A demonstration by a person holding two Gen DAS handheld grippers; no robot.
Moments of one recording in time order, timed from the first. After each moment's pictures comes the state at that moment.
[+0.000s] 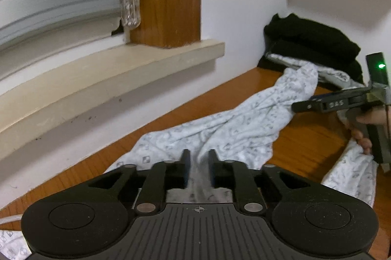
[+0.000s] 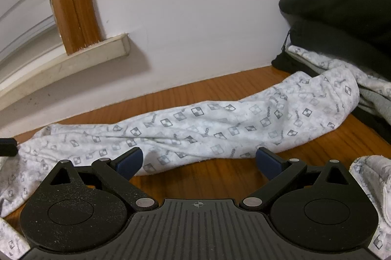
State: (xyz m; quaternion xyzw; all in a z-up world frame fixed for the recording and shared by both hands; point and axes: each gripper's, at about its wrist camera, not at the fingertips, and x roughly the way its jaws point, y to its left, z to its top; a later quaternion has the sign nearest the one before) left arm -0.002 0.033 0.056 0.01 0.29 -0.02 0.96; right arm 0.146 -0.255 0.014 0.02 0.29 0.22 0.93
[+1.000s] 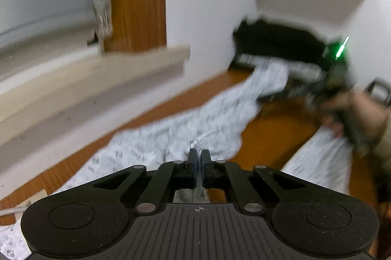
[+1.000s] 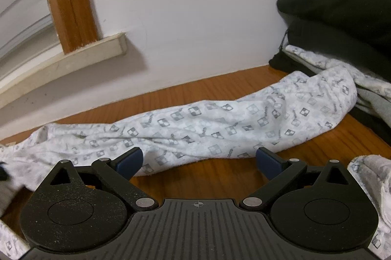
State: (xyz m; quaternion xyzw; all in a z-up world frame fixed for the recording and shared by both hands) left arm -0.040 0.021 0.053 0.01 0.25 -0.08 0.97; right arm 0.146 -0.258 0.014 0.04 0.29 0.21 0.93
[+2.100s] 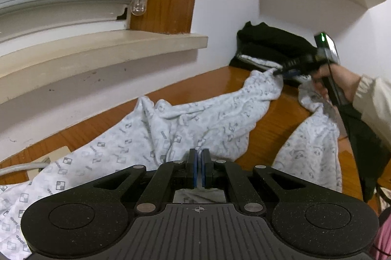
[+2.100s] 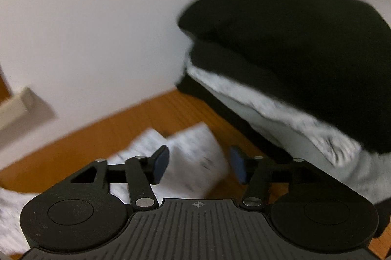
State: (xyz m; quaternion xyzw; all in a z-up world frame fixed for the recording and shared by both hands) left arm -0.082 0.087 0.033 -0.04 0.27 -0.10 0.96; right arm 0.210 -0.335 0.042 0.05 0.33 0.06 0.94
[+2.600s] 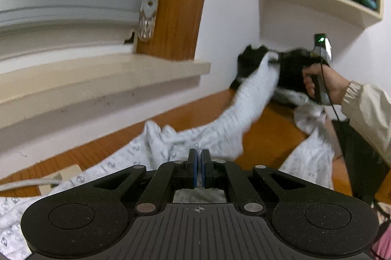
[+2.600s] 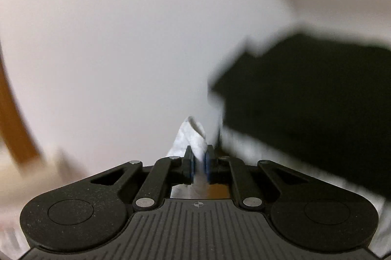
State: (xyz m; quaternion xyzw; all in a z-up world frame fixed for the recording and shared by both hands) left arm -0.098 0.096 0.053 -0.06 0.22 -0.10 0.97; right arm 0.218 -0.329 0.109 0.13 0.15 0.10 0.97
